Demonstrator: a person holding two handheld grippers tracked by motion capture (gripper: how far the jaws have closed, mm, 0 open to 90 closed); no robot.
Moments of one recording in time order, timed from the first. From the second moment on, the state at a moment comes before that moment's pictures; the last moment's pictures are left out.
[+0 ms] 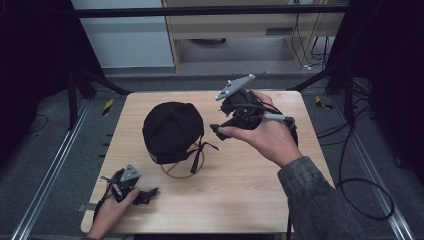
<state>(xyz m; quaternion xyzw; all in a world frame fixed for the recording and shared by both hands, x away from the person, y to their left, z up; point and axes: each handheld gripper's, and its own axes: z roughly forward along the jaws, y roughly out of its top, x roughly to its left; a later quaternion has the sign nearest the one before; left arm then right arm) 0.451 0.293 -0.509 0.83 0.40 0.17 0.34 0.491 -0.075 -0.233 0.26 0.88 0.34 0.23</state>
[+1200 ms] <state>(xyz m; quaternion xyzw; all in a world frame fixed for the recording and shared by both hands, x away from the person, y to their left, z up) 0.451 0.293 -0.509 0.83 0.40 0.17 0.34 0.475 -0.159 -0.301 0.33 0.85 0.33 0.25</state>
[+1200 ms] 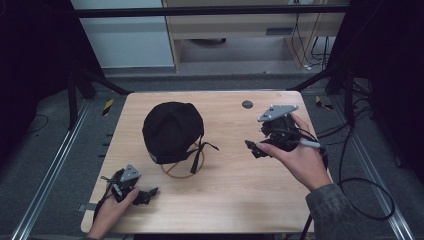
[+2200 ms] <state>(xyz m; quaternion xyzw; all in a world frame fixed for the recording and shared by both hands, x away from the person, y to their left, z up) 0.451 0.293 -0.509 0.83 0.40 0.17 0.34 0.459 -0.200 -0.418 0.40 0.84 0.31 0.19</state>
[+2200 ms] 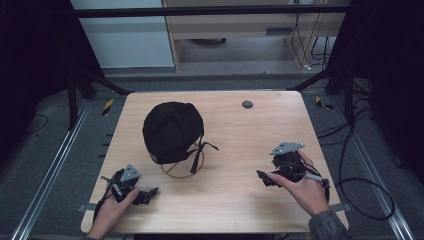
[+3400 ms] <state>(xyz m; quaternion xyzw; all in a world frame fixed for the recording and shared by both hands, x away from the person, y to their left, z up) 0.451 0.293 -0.509 0.83 0.40 0.17 0.34 0.472 -0.183 -0.485 0.43 0.82 0.34 0.15</state>
